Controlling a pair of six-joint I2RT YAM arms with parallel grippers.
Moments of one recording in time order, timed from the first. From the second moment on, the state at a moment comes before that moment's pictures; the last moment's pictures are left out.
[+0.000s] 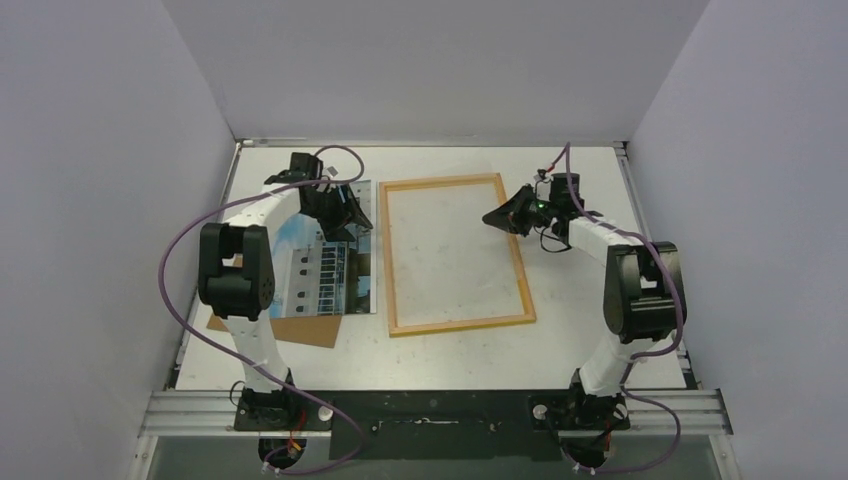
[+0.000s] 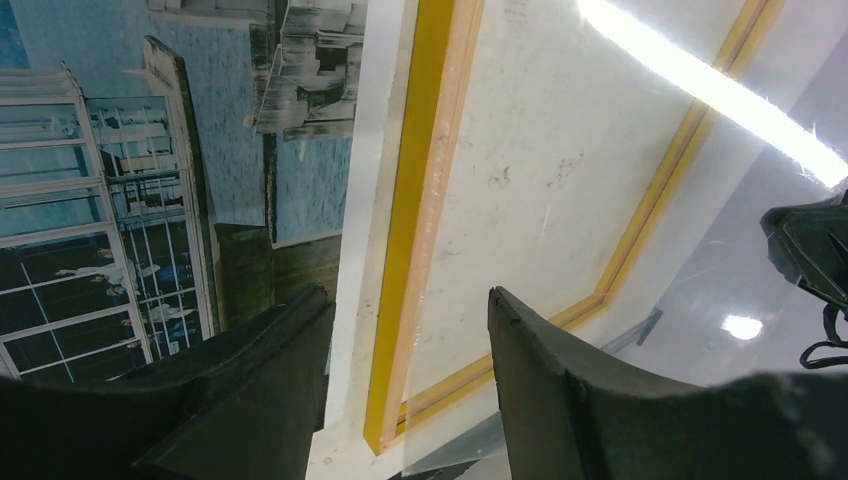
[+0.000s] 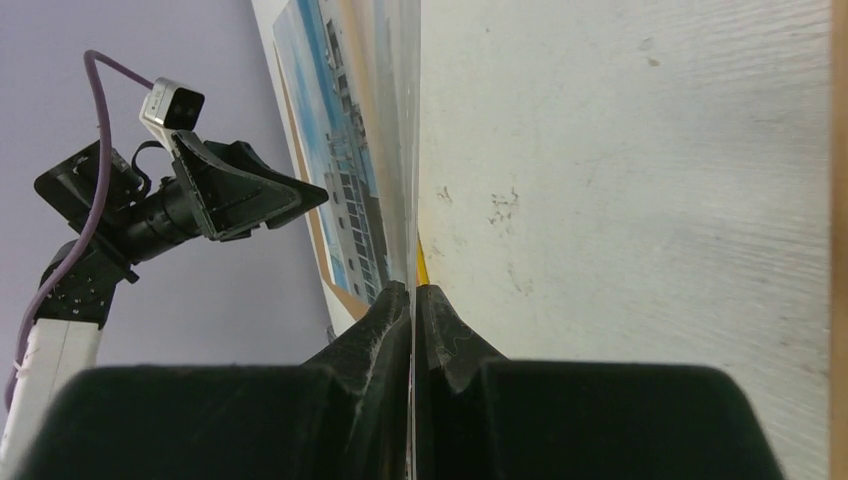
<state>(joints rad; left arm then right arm) -0.10 1.94 1.43 -0.64 0.52 -0.56 0.11 1.75 1.04 0.04 -0.71 0.93</state>
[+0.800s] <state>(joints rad) -0.10 2.04 1.45 -0.57 0.52 -0.57 0.08 1.72 0.99 0.03 -0.76 0.74</state>
